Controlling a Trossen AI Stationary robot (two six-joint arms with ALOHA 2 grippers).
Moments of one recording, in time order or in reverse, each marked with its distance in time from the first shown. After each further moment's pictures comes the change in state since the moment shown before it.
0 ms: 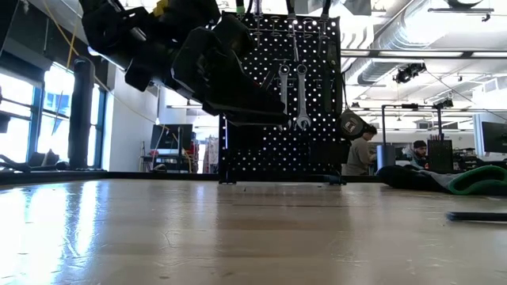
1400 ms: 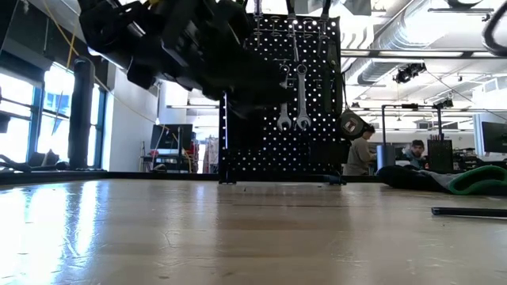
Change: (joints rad) left arm -0.016 0.000 0.000 0.099 0.124 -0.070; right arm -0.055 0.034 0.085 -0.128 0.141 -0.095
